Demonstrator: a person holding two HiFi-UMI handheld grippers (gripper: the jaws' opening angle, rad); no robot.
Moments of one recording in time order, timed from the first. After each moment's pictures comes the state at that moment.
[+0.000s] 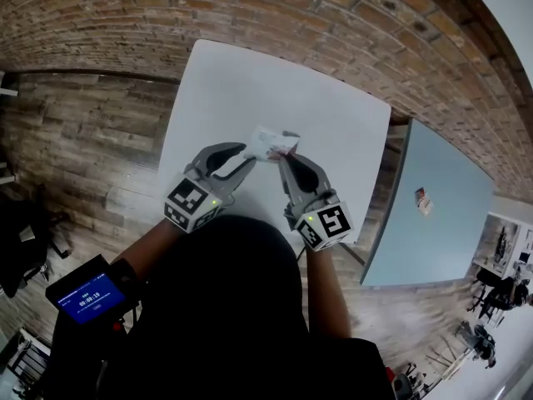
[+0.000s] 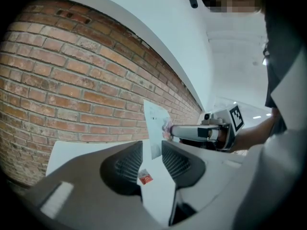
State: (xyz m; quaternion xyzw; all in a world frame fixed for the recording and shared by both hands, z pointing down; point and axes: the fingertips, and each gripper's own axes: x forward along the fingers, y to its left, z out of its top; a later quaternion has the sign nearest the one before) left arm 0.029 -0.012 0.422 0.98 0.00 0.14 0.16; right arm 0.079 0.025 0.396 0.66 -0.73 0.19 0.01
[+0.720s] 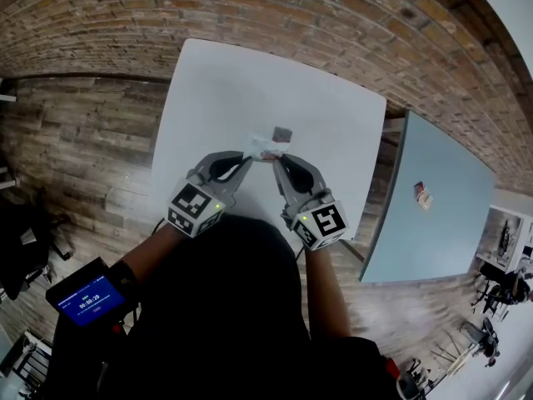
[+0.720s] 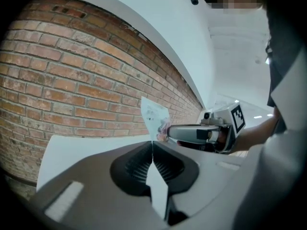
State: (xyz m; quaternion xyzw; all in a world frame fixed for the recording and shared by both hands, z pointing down) left arm 0.053 0.025 0.439 0.97 0.00 0.17 0.17; right arm 0.098 0.052 0.414 0.65 -0.73 0.20 0.02
